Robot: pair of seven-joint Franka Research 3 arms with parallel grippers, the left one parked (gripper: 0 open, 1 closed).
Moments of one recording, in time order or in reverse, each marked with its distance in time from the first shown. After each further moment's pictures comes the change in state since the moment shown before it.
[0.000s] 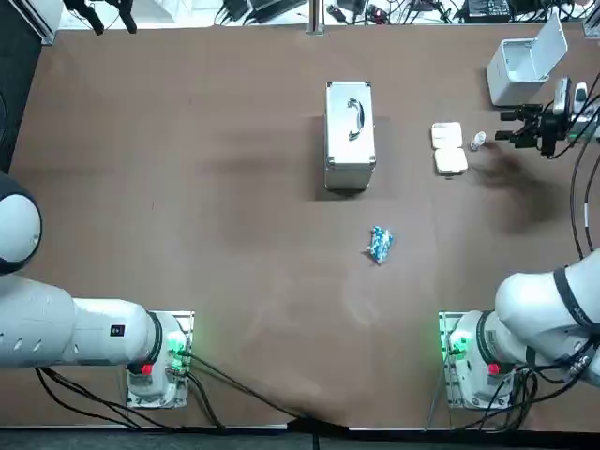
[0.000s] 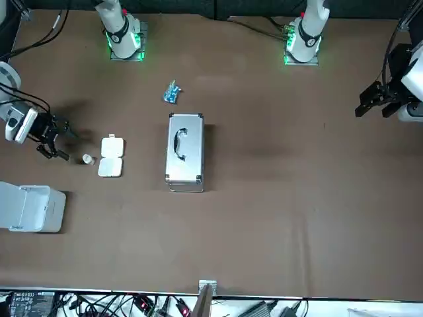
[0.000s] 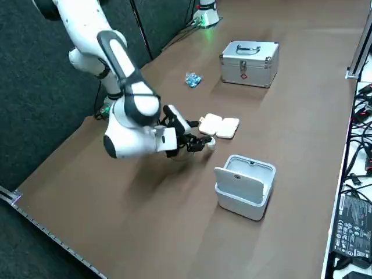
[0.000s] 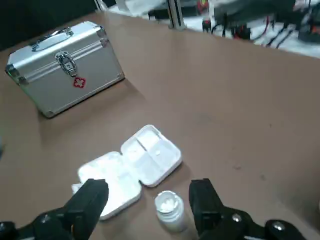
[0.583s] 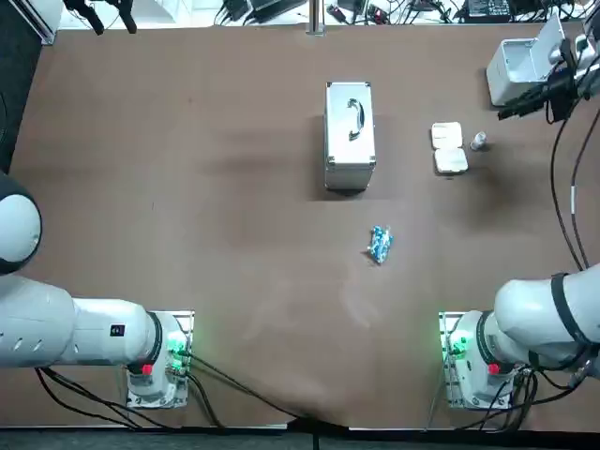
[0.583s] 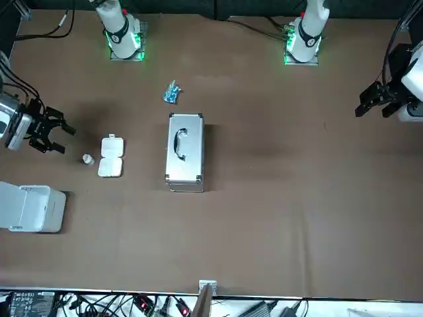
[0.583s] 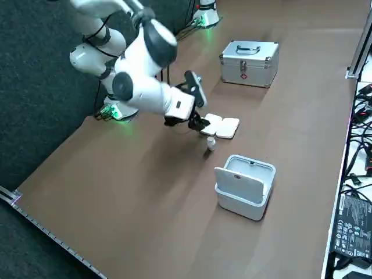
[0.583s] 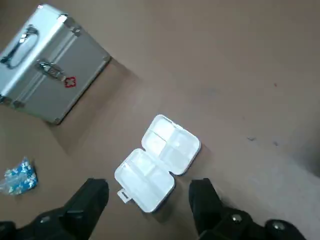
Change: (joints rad) arm 0.148 -0.217 0.005 -0.002 -0.325 0.092 0.689
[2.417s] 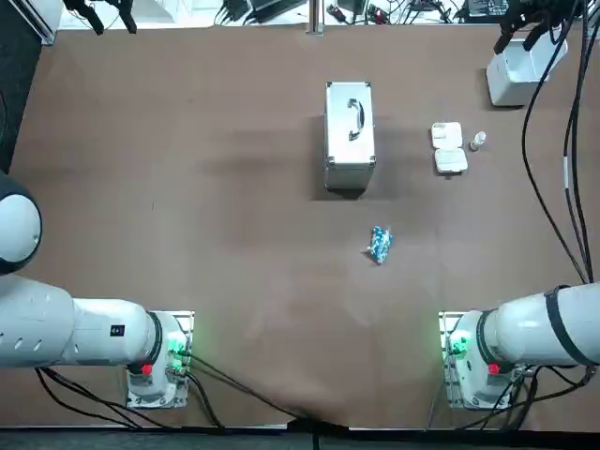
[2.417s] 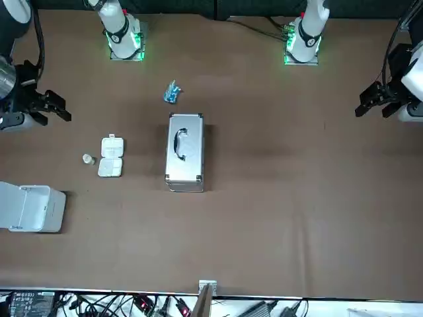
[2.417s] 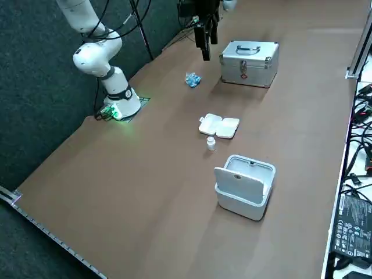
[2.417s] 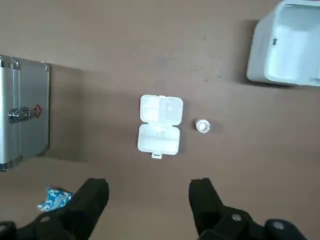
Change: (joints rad) arm 0.424 -0.204 0.007 0.357 -0.711 -0.279 1.372
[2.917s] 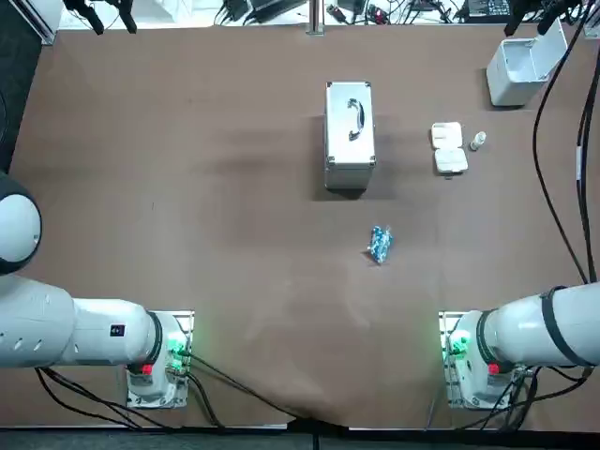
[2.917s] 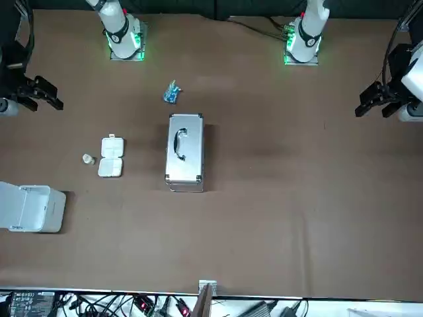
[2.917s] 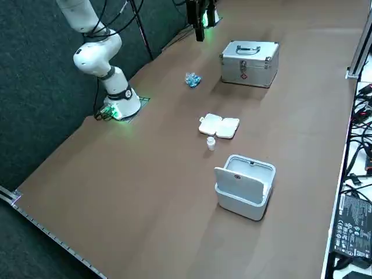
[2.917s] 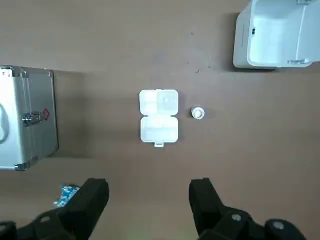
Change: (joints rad) arm 0.021 0.001 0.000 0.131 -0.023 -0.141 0.119
